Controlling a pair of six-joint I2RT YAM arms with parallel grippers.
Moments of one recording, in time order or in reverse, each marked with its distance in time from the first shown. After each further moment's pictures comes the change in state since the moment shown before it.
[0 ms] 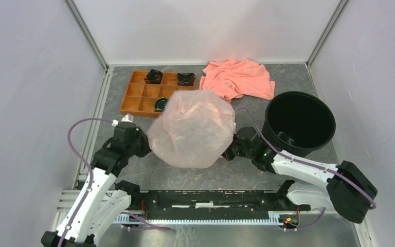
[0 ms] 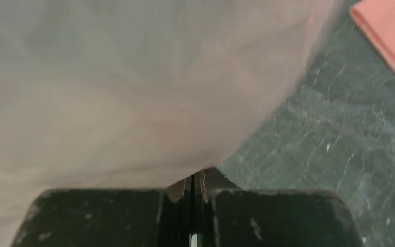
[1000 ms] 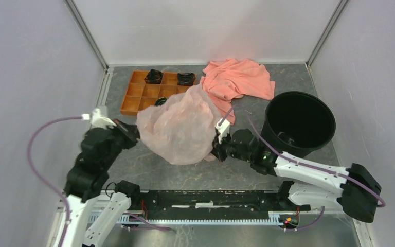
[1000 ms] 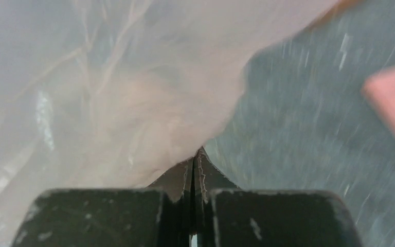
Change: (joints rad) left arm 0.000 -0.192 0.145 -0.060 -0.100 0.057; right arm 0.172 -0.051 0.016 -0.044 0.130 0.036
